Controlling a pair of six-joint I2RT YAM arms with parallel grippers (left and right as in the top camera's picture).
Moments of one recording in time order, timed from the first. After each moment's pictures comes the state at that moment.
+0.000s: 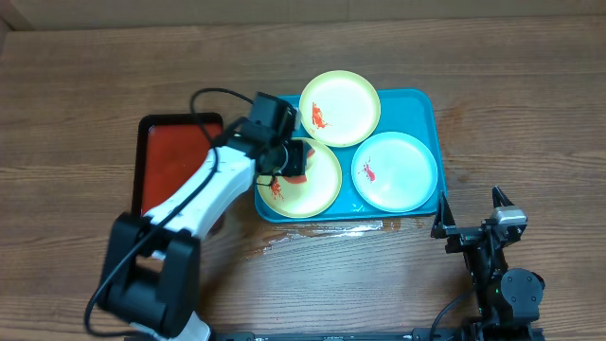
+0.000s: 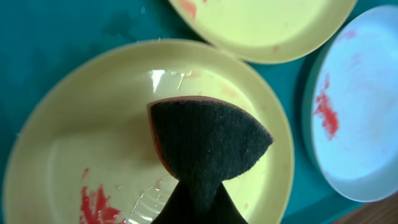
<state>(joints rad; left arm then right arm) -0.38 1.78 1.16 -0.52 0.23 -0.33 0.03 0.01 0.02 -0.03 -0.06 0.07</state>
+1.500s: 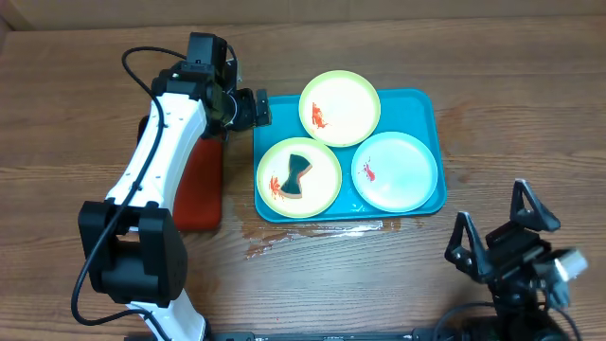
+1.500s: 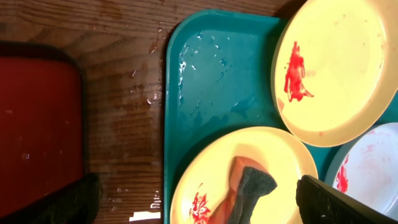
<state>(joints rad) -0.13 1.88 1.59 -0.91 0.20 -0.31 0.03 0.02 0.15 0.49 -0.29 0.40</state>
